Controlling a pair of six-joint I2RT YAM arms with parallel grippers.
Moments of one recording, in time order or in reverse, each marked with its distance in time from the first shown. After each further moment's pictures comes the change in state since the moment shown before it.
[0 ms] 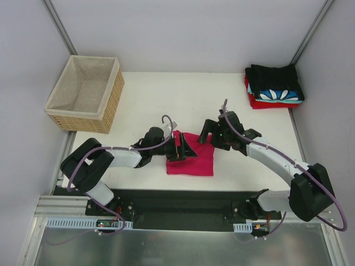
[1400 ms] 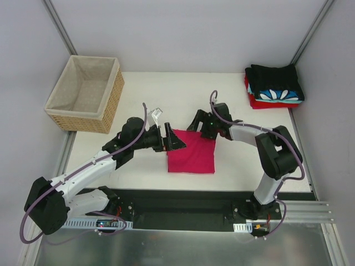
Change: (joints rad) left arm 0.075 -0.519 0.140 -0.543 -0.024 0.156; right arm -0.095 0.450 0.117 0.388 -0.197 0.026
